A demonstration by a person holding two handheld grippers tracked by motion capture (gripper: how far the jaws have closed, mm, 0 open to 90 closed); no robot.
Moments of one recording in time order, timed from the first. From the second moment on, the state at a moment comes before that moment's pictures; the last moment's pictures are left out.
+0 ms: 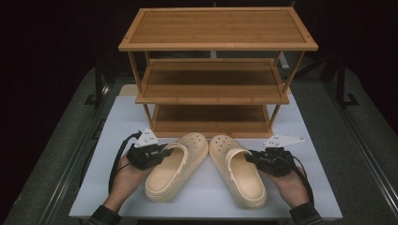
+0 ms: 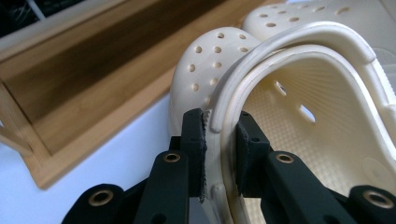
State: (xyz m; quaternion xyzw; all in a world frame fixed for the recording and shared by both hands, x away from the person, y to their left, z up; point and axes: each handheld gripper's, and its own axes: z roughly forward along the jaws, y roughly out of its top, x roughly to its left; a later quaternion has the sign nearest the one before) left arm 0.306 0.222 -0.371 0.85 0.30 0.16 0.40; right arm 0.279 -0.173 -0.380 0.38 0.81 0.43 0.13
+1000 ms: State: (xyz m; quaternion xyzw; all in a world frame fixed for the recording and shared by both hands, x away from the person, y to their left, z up) left arm 0.382 0.193 -0.368 0.81 0.33 0.24 0.41; right arm 0.374 -0.164 -0.362 0.39 0.79 0.43 0.20
